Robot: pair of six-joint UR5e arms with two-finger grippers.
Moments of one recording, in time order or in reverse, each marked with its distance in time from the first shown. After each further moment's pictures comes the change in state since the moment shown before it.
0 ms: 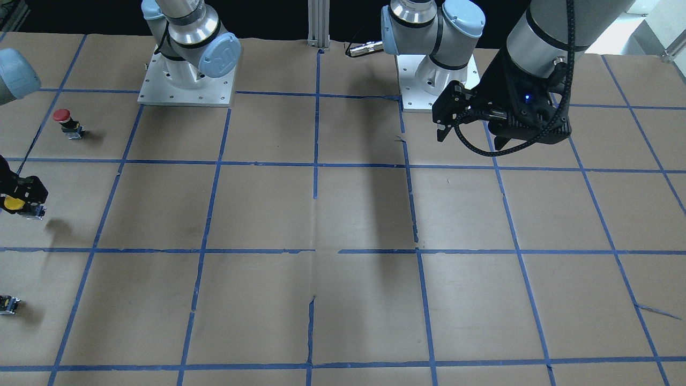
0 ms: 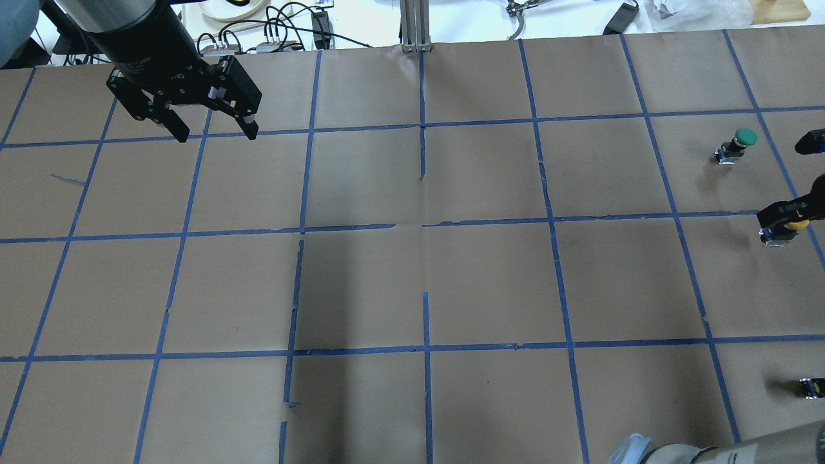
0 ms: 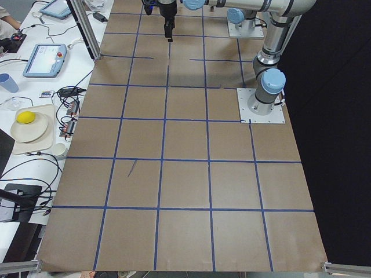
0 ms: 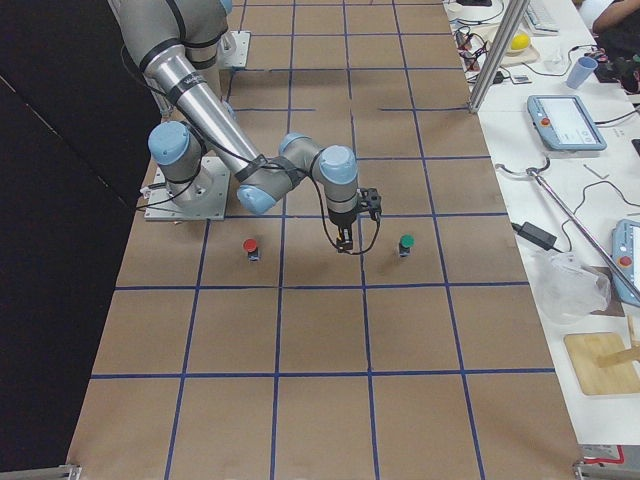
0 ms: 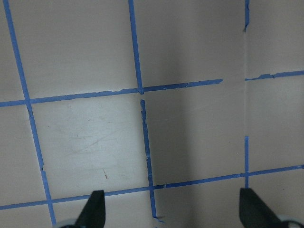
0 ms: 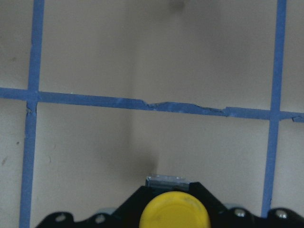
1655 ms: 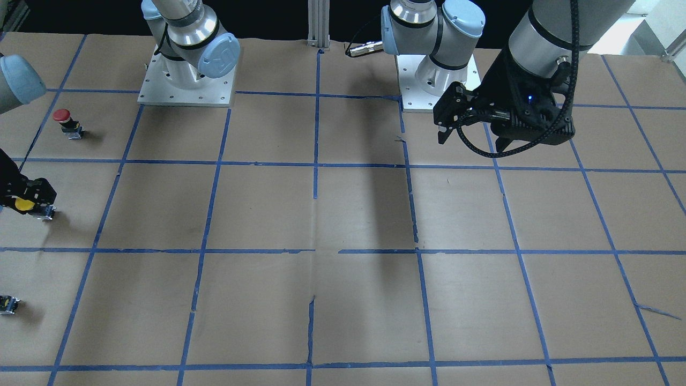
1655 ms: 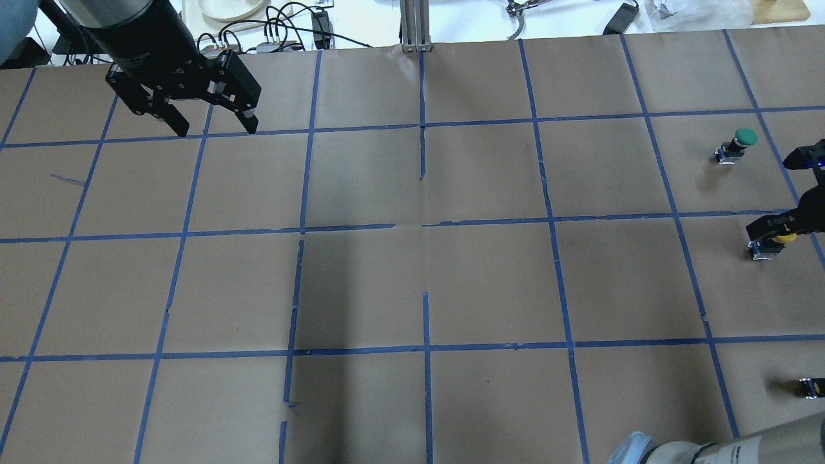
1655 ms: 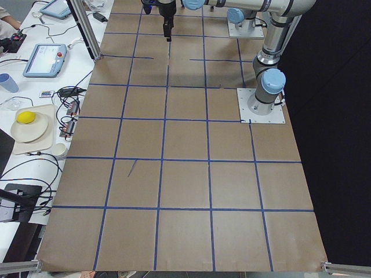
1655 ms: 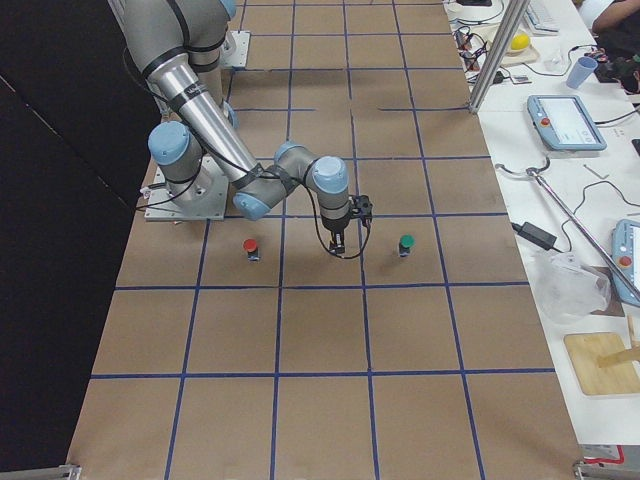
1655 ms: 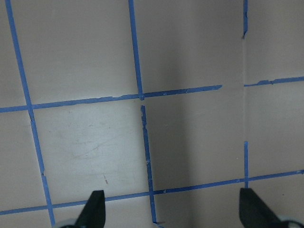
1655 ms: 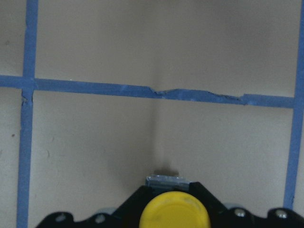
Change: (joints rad) left arm 0.002 -0.003 0.003 0.014 -0.004 -0.002; right arm -0.014 0.027 0.018 -0.009 0.003 -0.001
